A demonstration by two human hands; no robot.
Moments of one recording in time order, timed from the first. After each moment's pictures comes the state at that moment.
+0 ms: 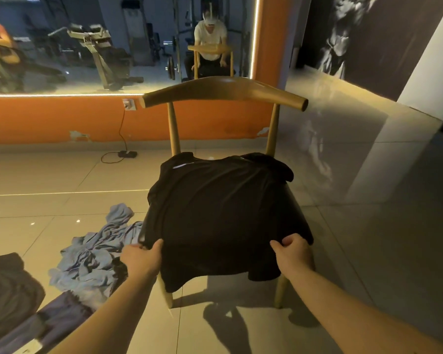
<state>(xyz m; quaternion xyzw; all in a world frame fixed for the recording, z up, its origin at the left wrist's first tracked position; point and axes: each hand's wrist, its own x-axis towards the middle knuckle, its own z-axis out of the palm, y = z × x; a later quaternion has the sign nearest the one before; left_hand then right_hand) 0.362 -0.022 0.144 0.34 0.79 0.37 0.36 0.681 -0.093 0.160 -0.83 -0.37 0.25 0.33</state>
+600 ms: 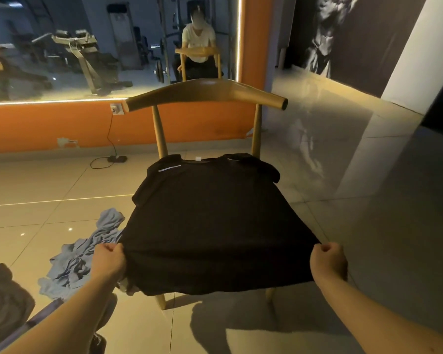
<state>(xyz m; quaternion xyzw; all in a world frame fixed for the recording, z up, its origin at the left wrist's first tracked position) 0.326 -0.023 0.161 0.43 0.78 0.34 0.31 0.770 -0.140 0.142 -0.85 -0.23 0.20 0.42</state>
